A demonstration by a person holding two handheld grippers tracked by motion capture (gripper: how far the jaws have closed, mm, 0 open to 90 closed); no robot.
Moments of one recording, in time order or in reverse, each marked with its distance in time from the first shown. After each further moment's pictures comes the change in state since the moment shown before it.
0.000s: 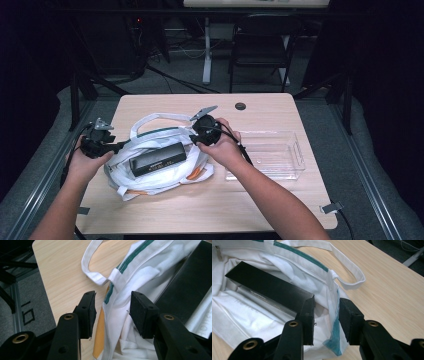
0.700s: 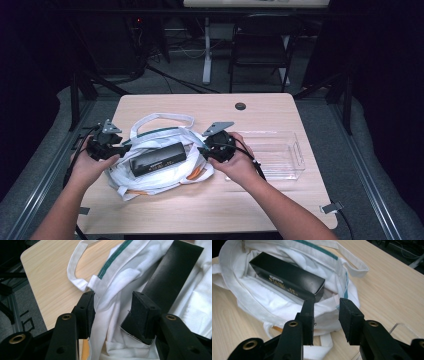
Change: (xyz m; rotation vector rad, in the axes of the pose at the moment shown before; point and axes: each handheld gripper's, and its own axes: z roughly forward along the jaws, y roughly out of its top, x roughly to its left) left arm -0.024 0.007 -0.006 -0.002 -0.039 0.102; right arm 0.017 -0.041 -0.043 -0.058 0.023 -0.024
